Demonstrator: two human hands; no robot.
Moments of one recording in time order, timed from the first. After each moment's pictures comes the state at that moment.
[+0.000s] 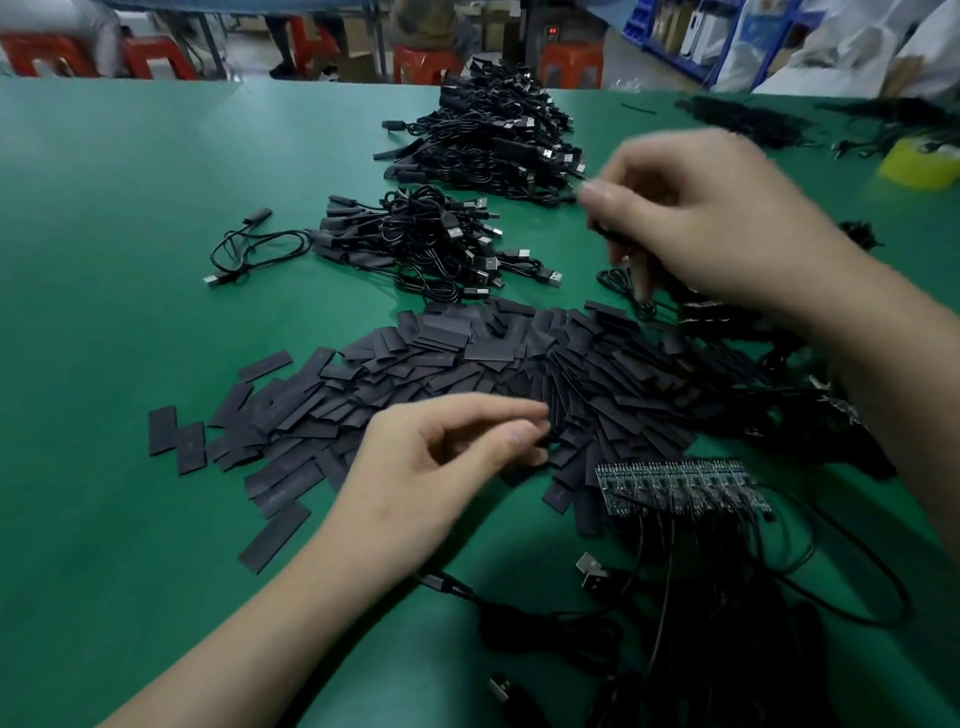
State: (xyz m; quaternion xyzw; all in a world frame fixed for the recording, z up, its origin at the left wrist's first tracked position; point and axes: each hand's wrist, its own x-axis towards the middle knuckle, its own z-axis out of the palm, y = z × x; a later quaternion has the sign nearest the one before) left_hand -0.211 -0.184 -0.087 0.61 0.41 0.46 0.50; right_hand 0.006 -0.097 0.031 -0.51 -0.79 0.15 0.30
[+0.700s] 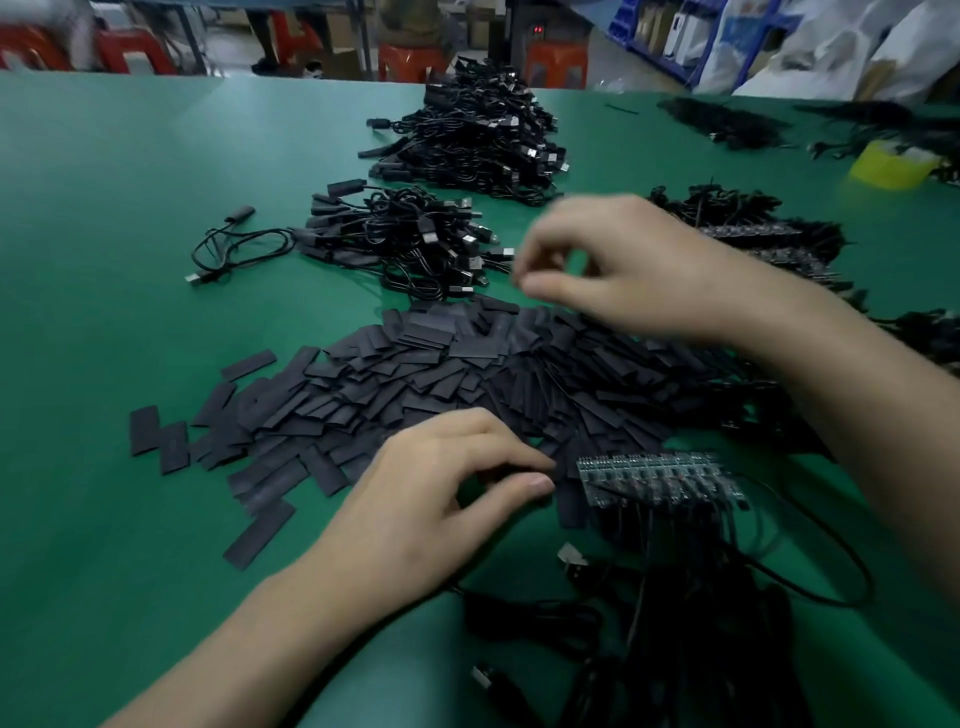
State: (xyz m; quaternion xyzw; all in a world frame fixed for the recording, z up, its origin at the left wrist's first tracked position) left_hand -0.210 -0.186 -0.090 0.82 0.40 0.33 0.24; right_hand -0.005 -0.086 0.014 -0.43 -0.89 0.07 0.14
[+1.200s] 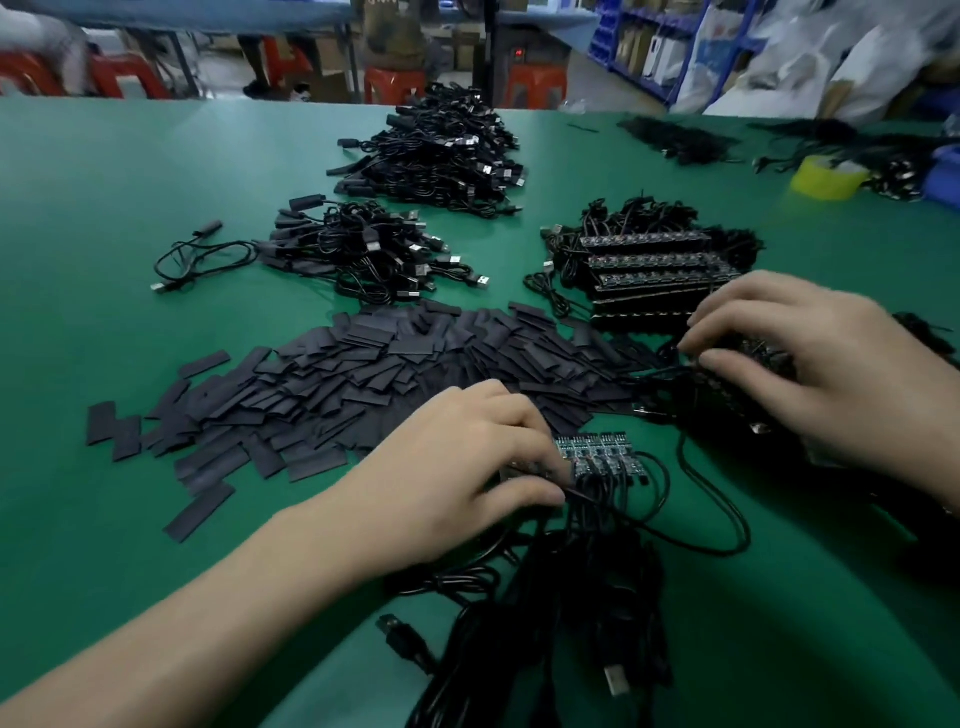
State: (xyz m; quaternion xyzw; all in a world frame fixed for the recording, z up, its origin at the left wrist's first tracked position) left_hand -0.148 -0.194 -0.053 0.92 0.31 0.17 0.15; right_hand 0.147 -0.197 0.004 -0.53 -0.83 -0.02 0.18
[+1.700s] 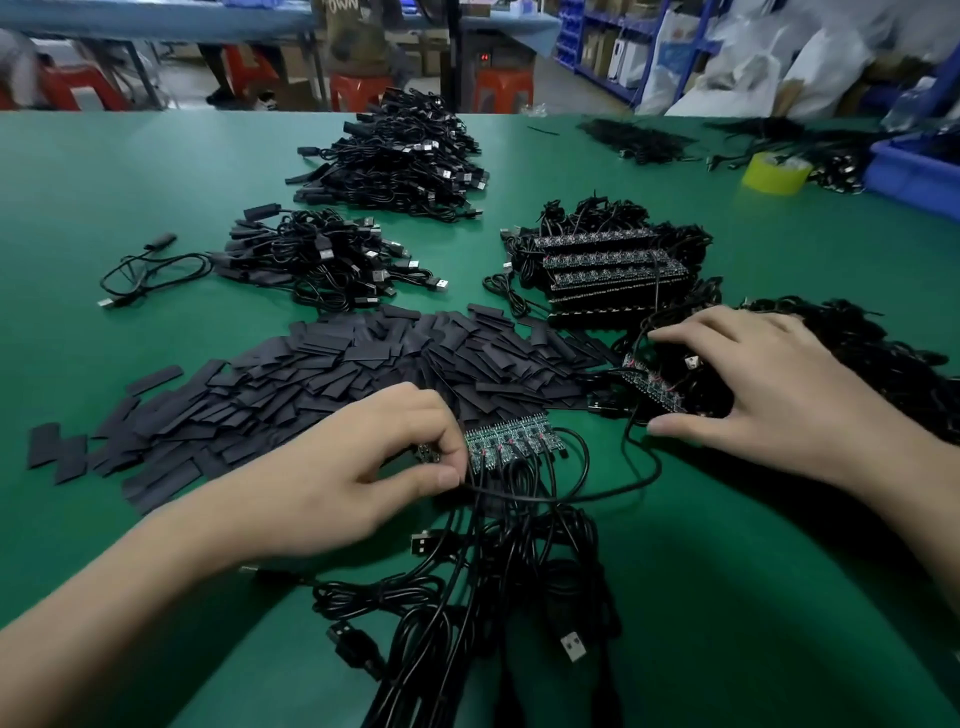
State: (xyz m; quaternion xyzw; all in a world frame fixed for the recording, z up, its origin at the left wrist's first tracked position) left_hand -0.177 -0.185 -0.052 0.89 0.32 0.15 0.28; right_hand 0.186 -0.198 -0.035 -0.63 -0.78 -0.07 0.04
